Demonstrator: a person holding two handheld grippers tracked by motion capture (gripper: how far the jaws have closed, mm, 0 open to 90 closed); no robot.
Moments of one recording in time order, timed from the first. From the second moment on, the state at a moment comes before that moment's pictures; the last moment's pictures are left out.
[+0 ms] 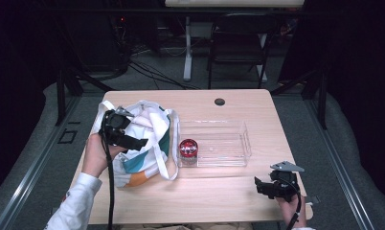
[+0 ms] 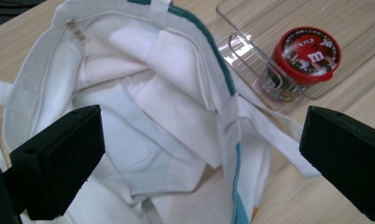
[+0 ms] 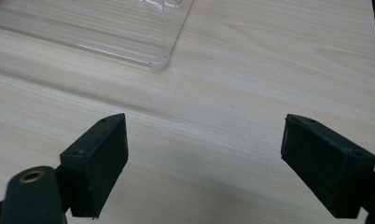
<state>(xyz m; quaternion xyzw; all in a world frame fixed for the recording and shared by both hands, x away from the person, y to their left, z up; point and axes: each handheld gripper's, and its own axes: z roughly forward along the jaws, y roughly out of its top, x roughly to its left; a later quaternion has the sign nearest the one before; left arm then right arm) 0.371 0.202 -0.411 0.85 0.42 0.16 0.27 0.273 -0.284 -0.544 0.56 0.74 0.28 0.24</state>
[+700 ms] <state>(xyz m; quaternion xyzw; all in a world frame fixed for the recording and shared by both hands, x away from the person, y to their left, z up) 0.324 0.278 -0.463 0.81 0.51 0.15 0.26 0.272 -0.281 -0.545 0.56 0.74 0.28 0.24</state>
